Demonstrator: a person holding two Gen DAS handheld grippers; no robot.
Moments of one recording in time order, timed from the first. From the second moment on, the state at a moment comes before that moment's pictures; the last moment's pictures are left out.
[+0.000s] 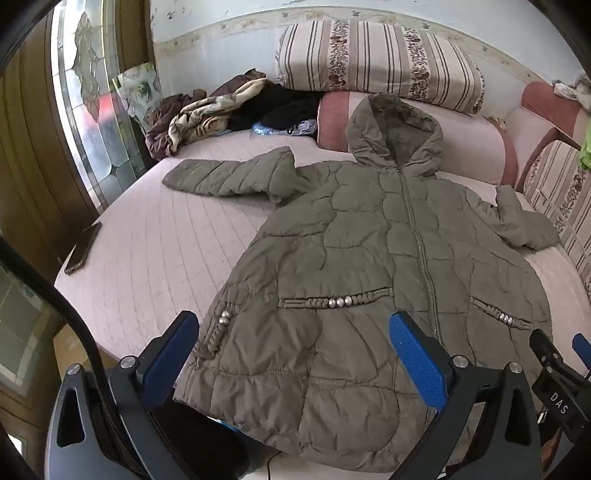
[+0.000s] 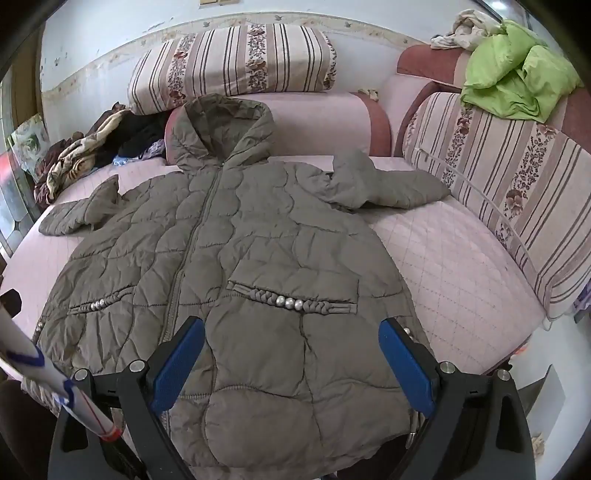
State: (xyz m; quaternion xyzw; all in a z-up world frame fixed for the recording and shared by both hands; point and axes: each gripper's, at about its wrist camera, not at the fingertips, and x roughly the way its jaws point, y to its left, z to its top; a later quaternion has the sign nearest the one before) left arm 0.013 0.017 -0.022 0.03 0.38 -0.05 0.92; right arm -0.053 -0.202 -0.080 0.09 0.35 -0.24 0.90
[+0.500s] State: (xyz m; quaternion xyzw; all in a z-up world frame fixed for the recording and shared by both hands) left arm 0.015 0.012 -0.027 0.04 0.40 -0.05 0.91; right arm -0.049 -0.194 -0.089 0.08 0.36 -0.24 0.90
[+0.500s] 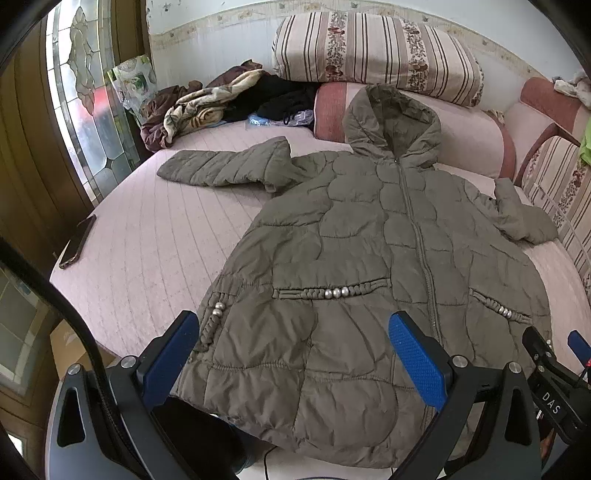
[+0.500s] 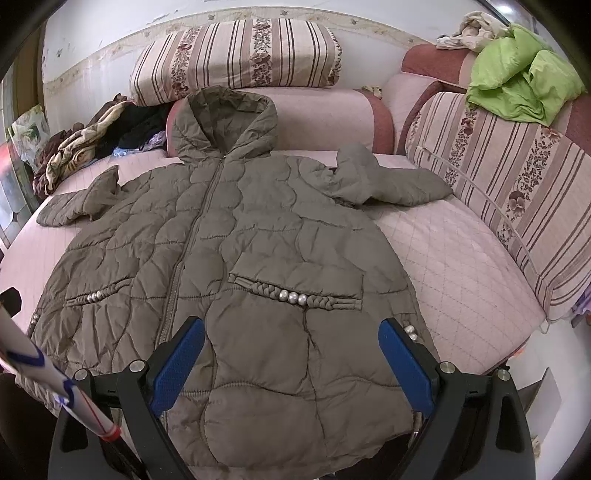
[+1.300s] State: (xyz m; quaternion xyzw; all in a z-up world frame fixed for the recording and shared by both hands) left arm 0.024 0.017 -0.053 0.03 0.43 -0.04 0.90; right arm -0.046 -0.193 -0.097 0.07 0.37 -0.24 0.89
